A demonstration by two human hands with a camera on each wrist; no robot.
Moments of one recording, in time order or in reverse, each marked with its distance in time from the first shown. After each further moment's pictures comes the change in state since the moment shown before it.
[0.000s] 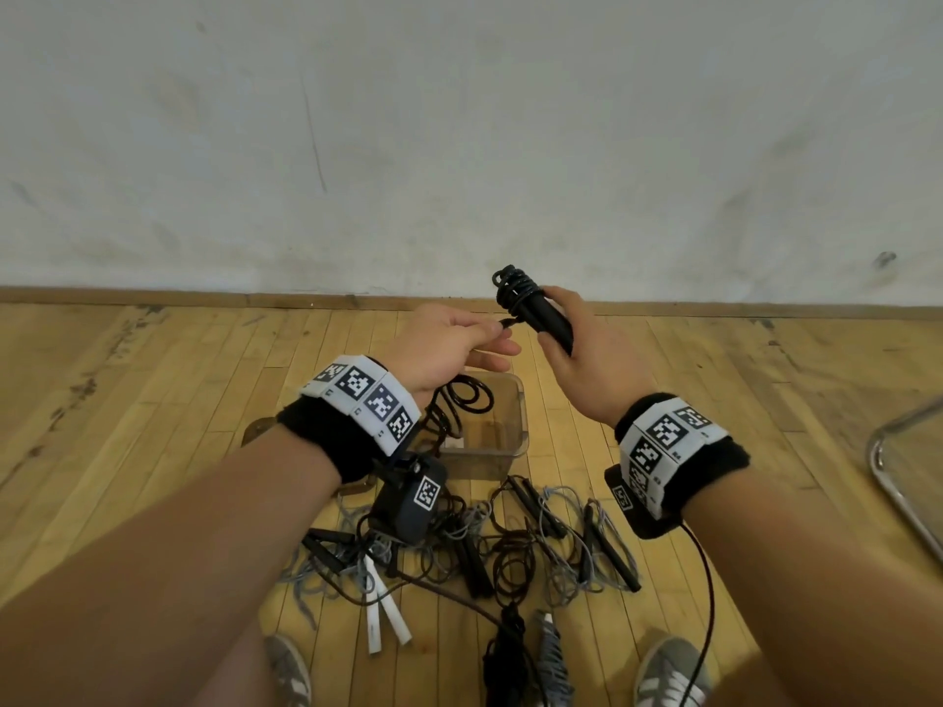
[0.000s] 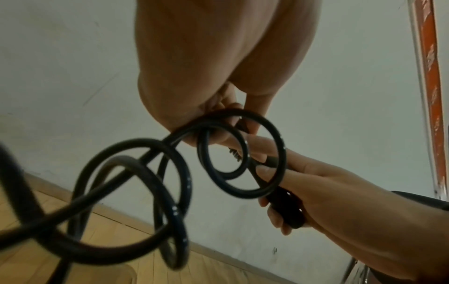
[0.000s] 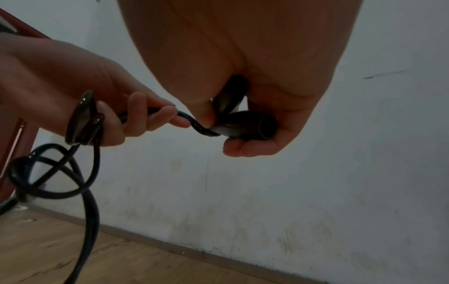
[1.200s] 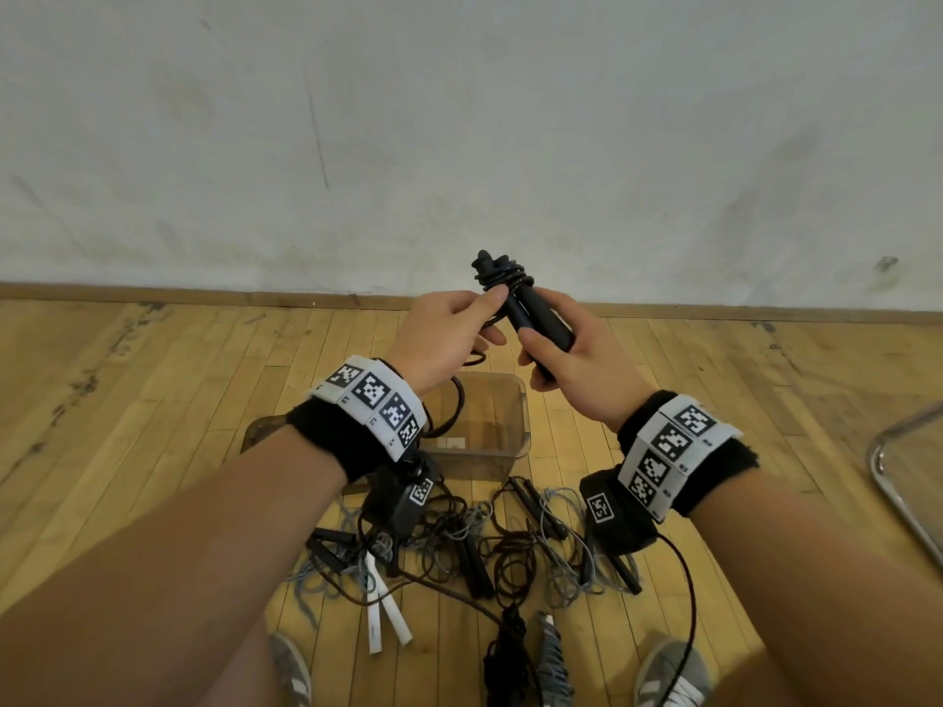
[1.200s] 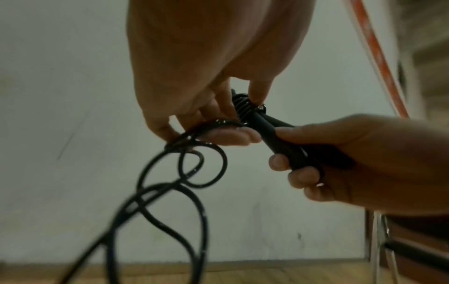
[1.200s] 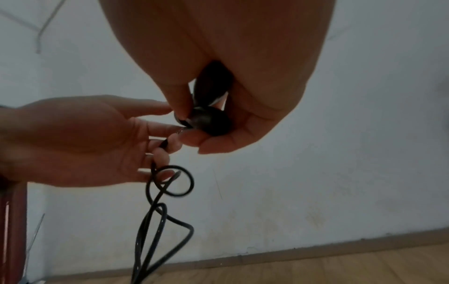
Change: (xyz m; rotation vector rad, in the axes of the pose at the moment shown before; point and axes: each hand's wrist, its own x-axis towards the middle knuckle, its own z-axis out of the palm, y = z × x) left_hand 0.007 0.000 -0.003 0.104 0.122 0.161; right_hand -0.002 -0.017 0.002 0.717 -0.124 0.041
